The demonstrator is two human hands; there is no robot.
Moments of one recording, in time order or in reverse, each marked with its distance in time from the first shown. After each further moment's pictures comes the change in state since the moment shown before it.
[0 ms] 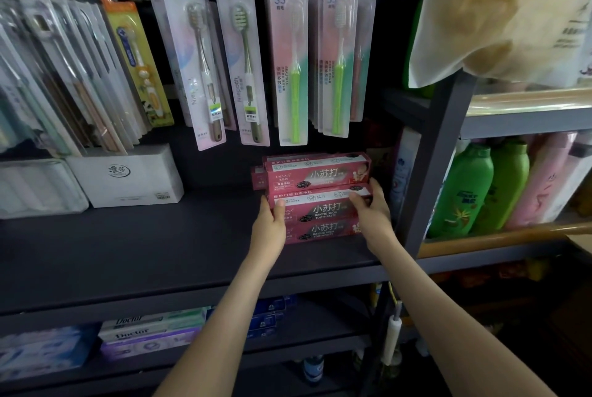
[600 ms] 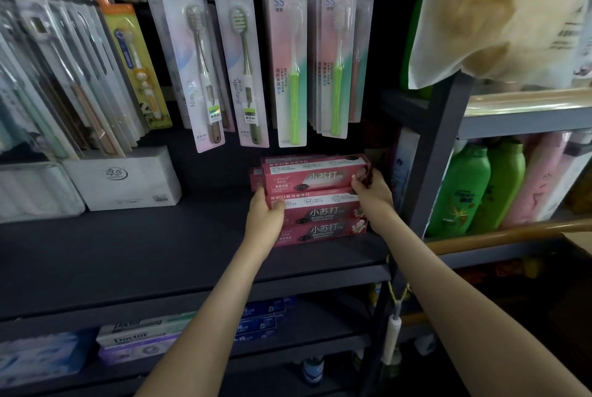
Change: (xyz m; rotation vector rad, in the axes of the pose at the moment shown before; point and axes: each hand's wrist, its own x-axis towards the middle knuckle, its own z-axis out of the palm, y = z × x) left_hand 0.013 0.011 -0.012 -0.055 0.003 -0.016; right_hand 0.021 -0.026 0.001 -0.198 0.072 -0.014
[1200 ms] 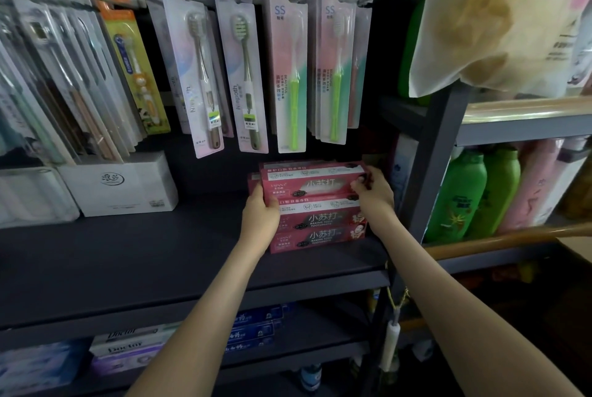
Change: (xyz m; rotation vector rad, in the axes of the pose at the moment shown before) left_hand 0.009 0.011 -0.005 0.035 0.044 0.100; right_hand 0.000 -0.007 -0.004 -0.002 0.034 -0.066
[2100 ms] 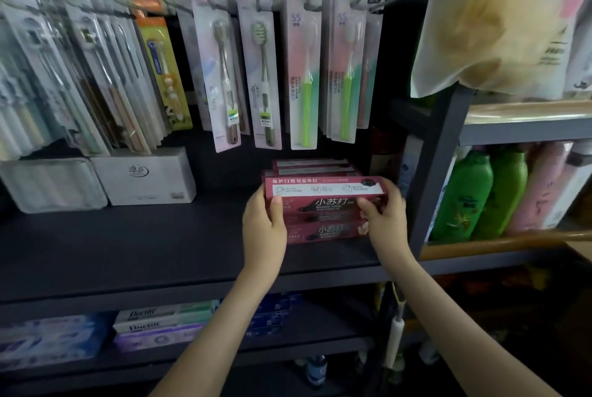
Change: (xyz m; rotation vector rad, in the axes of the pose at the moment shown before) left_hand -0.078 0.022 -0.014 0.113 0.268 0.231; right_hand -0.071 0.006 -0.014 0.130 0.015 -0.170
